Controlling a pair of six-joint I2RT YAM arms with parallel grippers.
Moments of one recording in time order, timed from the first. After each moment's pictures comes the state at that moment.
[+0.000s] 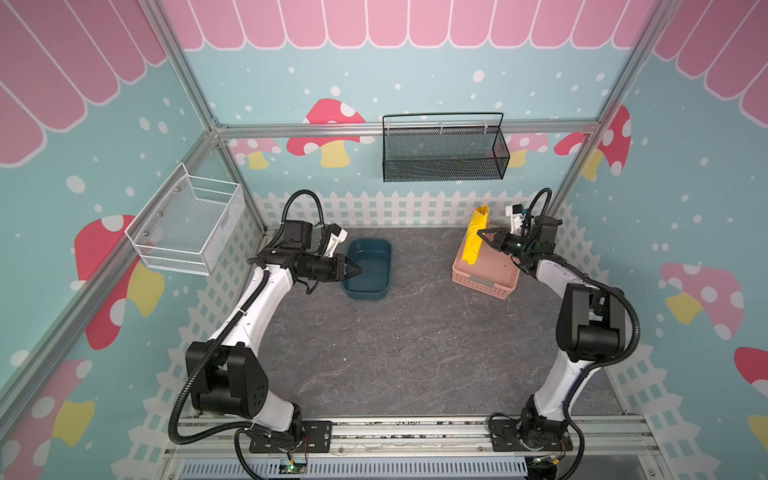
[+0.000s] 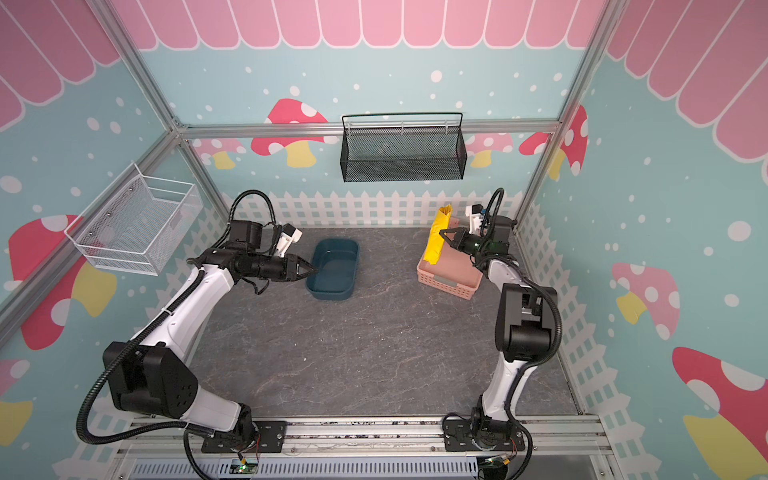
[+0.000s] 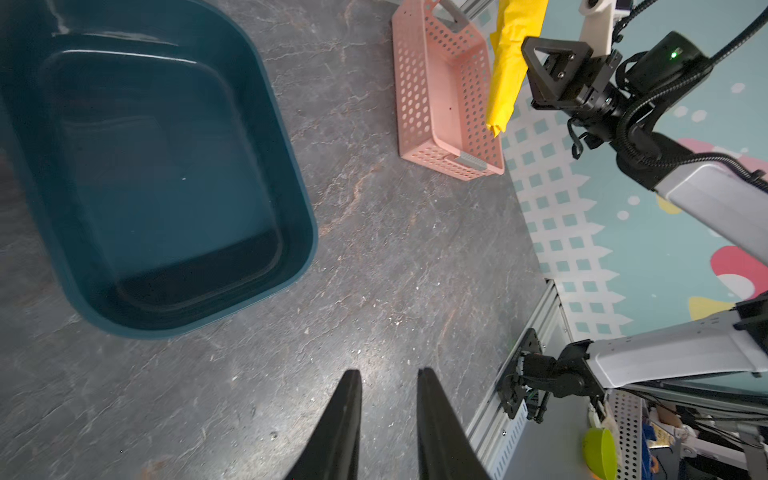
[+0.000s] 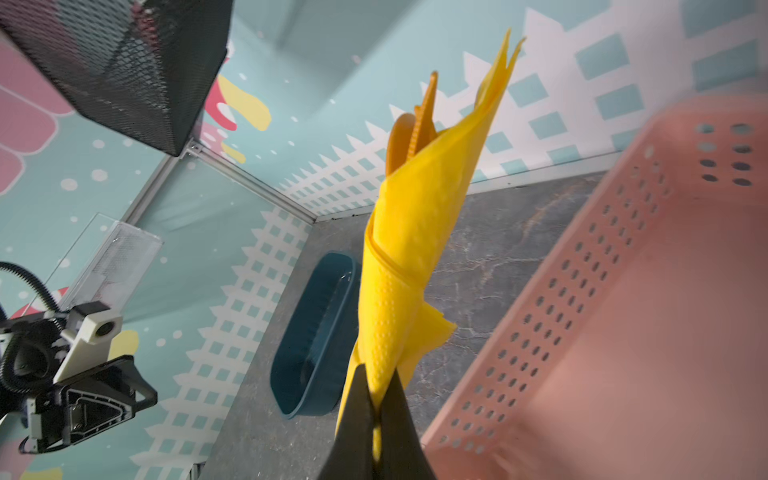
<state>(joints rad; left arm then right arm) -0.09 1.52 1.37 -0.80 0.77 -0.11 -0.13 1.93 1.34 0.20 -0.91 0.53</state>
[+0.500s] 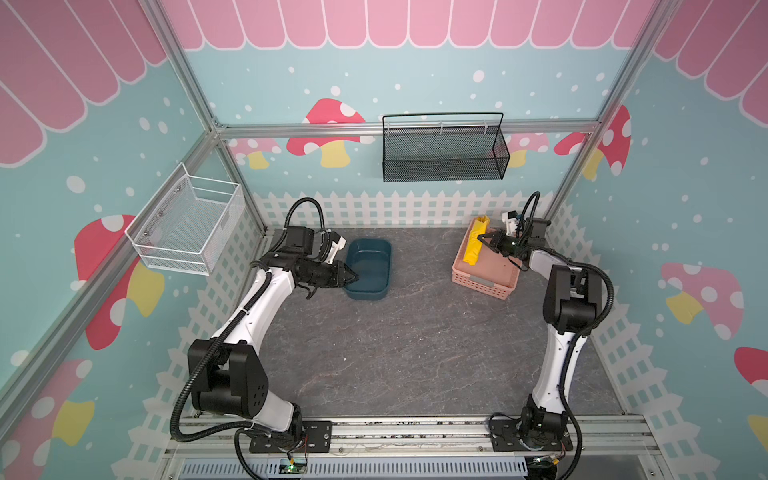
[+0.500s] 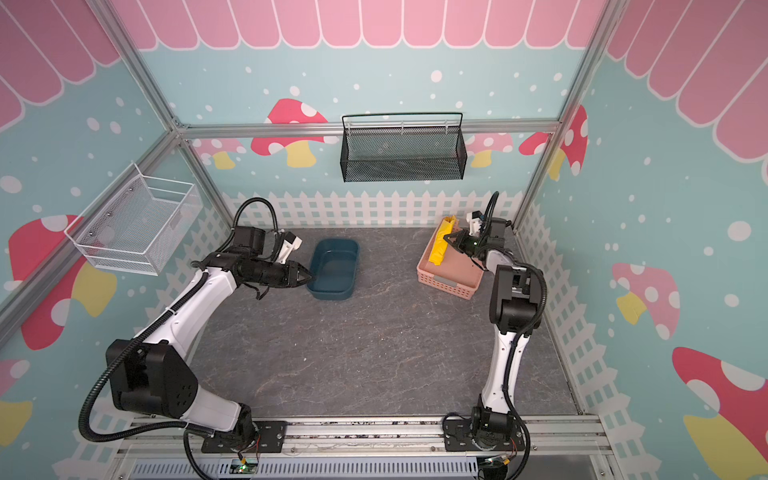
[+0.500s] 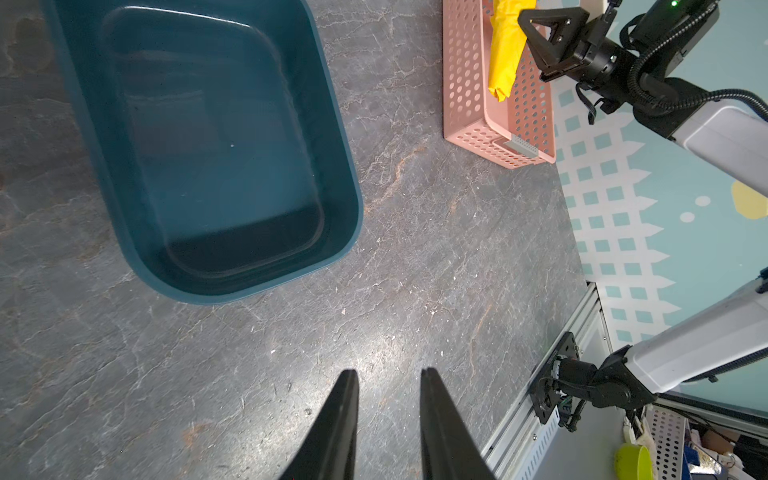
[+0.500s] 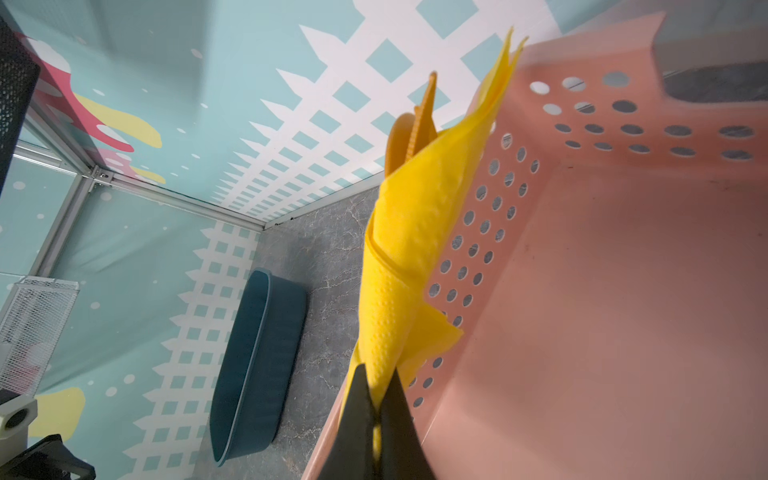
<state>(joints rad) -0.09 1.52 1.32 -0.80 0.69 -0.09 -0.16 2.24 1.62 0.04 -0.87 0.51</state>
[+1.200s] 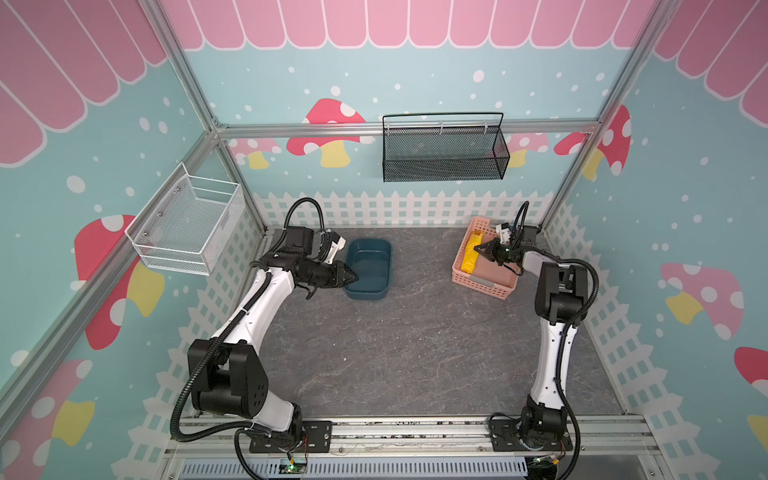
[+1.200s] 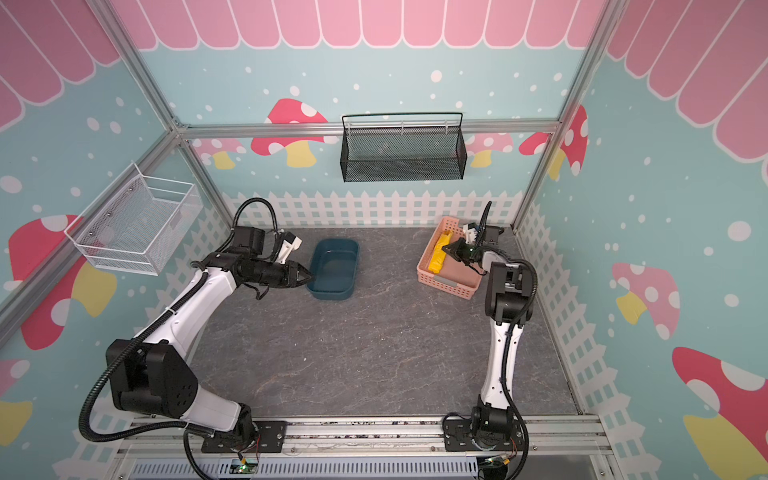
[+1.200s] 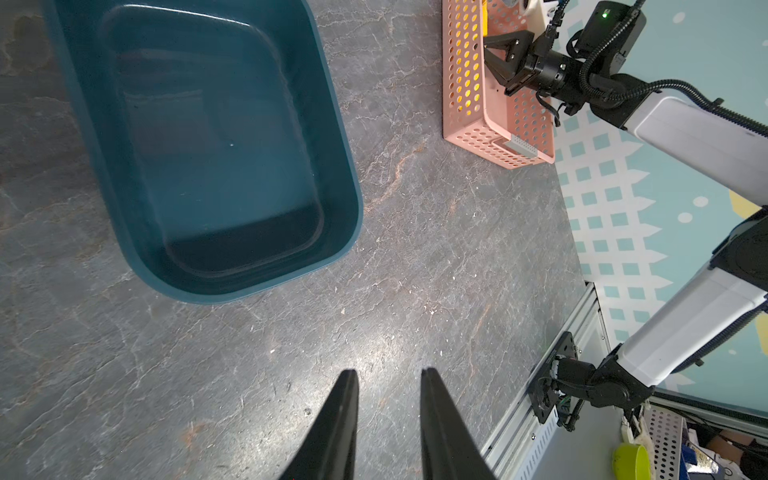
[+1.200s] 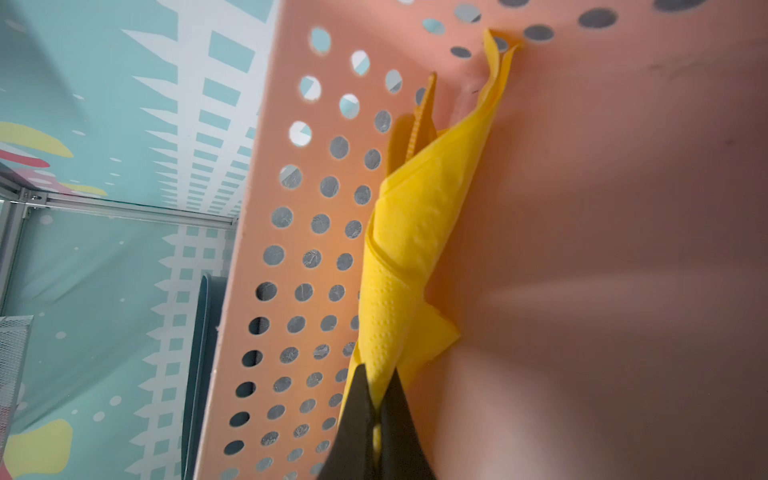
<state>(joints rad) -0.09 1.52 1.32 -0.80 0.70 -0.09 -0.16 2.42 1.77 -0.10 -0.84 0.50</state>
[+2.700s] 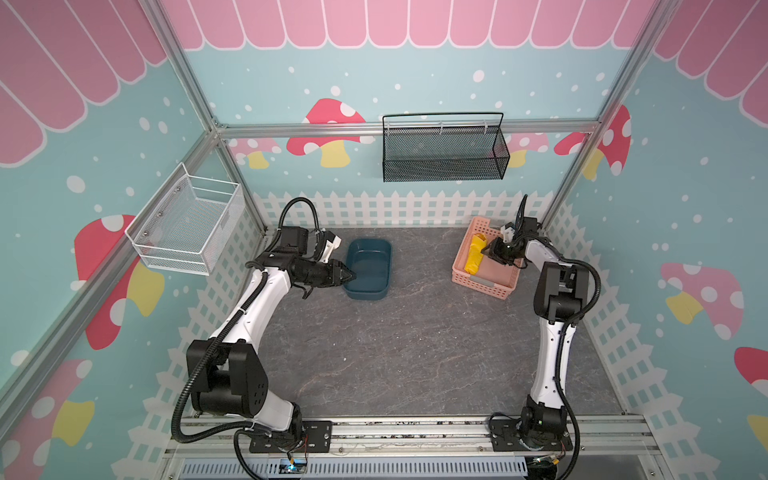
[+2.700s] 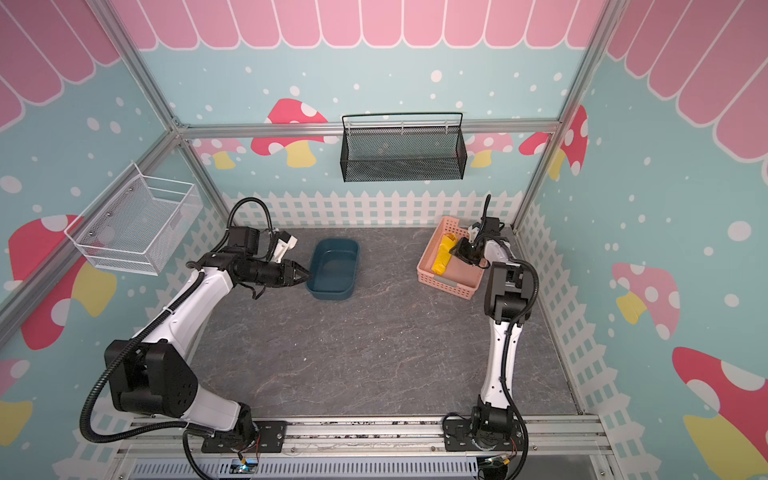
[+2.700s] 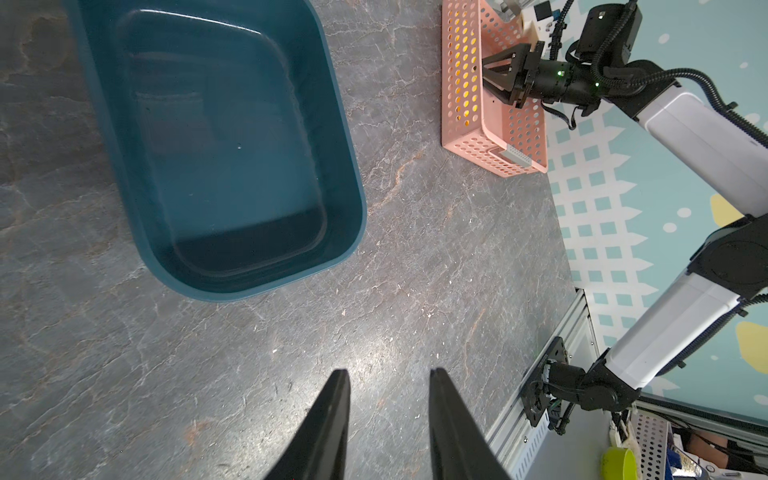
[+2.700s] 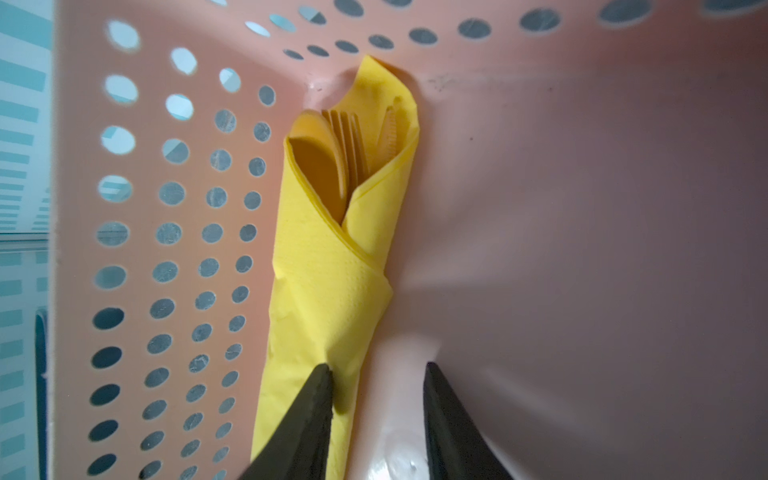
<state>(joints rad) -0.05 1.52 1.31 -0.80 0.73 -0.09 -0.15 2.43 1.96 -0.54 -0.52 0.30</state>
